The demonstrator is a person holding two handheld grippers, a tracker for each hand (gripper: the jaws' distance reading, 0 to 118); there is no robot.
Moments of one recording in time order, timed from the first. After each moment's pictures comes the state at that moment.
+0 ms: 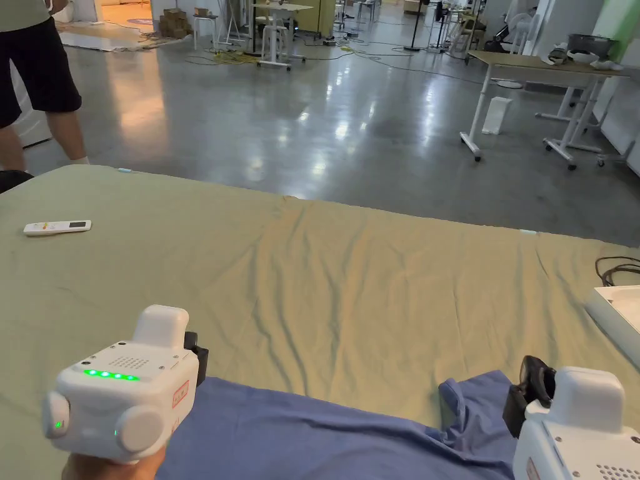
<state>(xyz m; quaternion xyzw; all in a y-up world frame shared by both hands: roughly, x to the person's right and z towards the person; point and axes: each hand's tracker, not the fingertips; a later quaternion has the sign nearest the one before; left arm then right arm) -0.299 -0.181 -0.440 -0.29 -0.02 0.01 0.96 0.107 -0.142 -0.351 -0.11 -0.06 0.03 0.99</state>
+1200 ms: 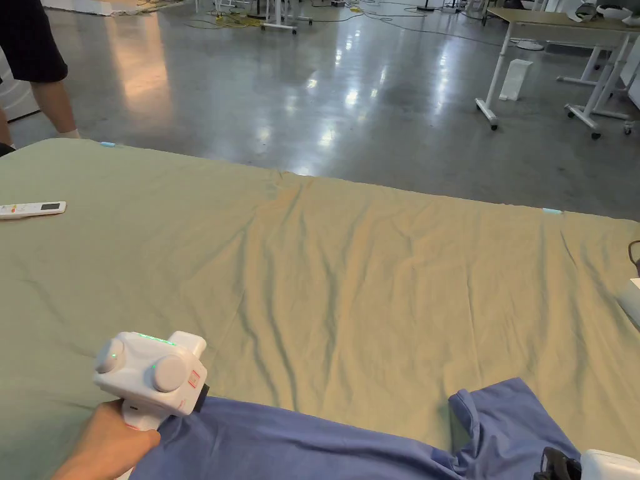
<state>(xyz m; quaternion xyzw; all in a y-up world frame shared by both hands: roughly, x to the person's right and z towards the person) -0.291 -0.303 -0.588 -0.55 -0.05 -0.03 0.83 0.160 -0.229 -0.402 -0.27 -0.08 0.00 0.96</state>
